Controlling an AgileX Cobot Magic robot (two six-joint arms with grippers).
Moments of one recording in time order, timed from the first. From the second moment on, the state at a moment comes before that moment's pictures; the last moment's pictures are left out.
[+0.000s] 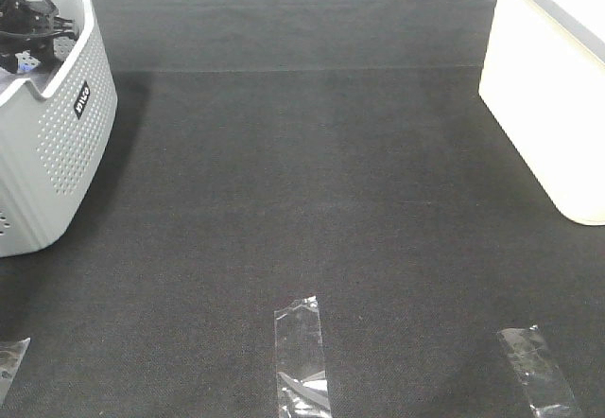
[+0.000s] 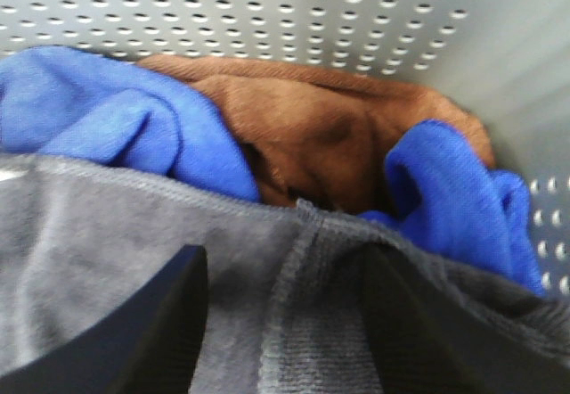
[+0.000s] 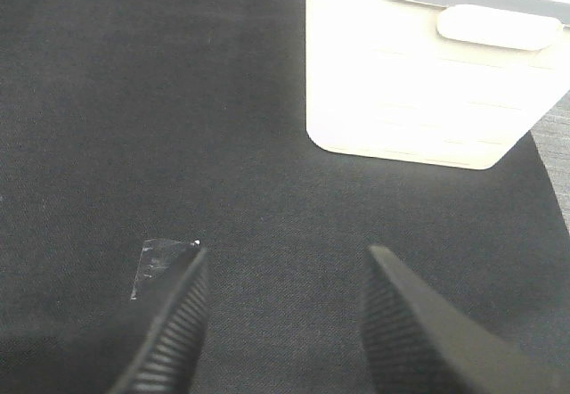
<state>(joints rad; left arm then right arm) 0.06 2.45 -2.23 0.07 0.90 -0.11 -0.03 0.00 -0.51 0.09 1.07 -0.24</state>
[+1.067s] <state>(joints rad) 0.06 2.45 -2.23 0.01 0.89 -0.06 -0.03 0.00 -0.51 0.09 1.07 -0.24</state>
